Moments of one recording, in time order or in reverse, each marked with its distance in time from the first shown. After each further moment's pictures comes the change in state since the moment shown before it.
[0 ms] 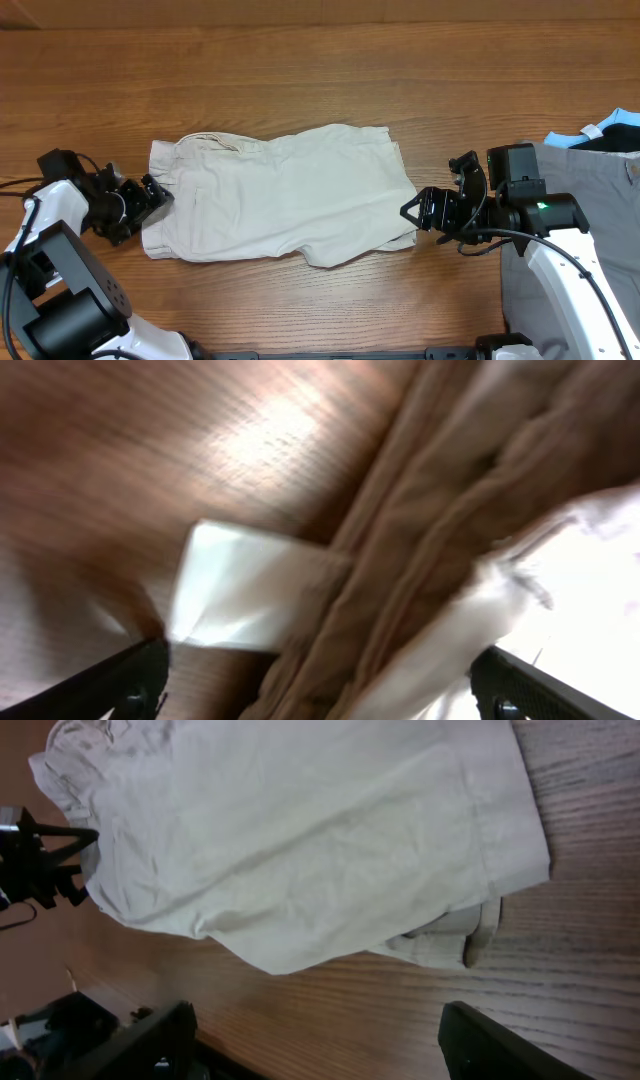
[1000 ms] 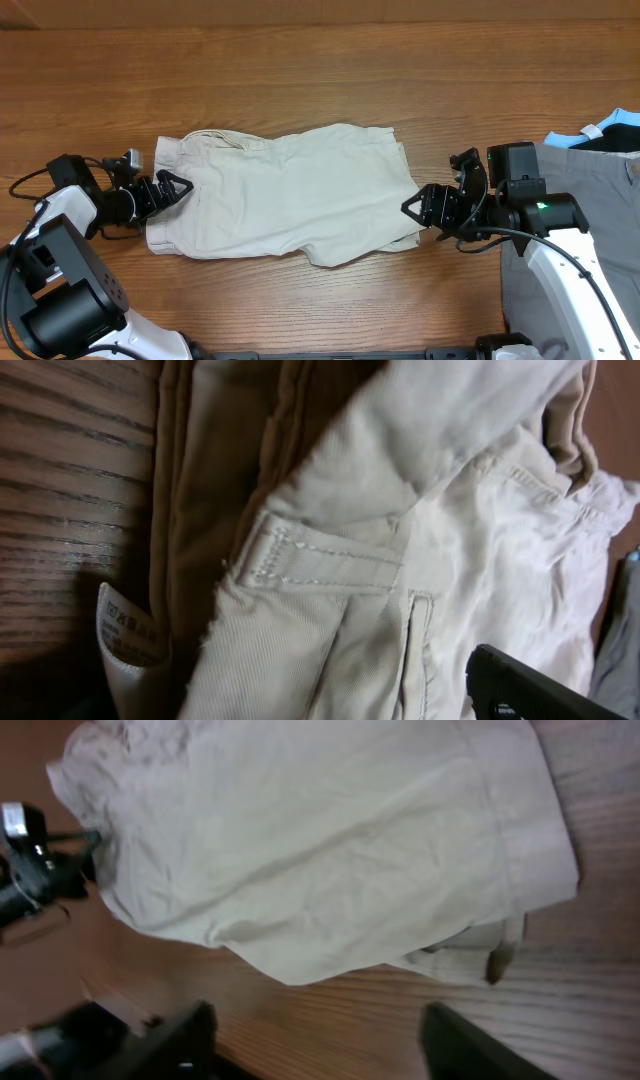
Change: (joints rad) left arm 0.001 0.053 -0.062 0.132 0.332 0.208; right arm 0.007 0.000 0.000 0.024 -0.011 0.037
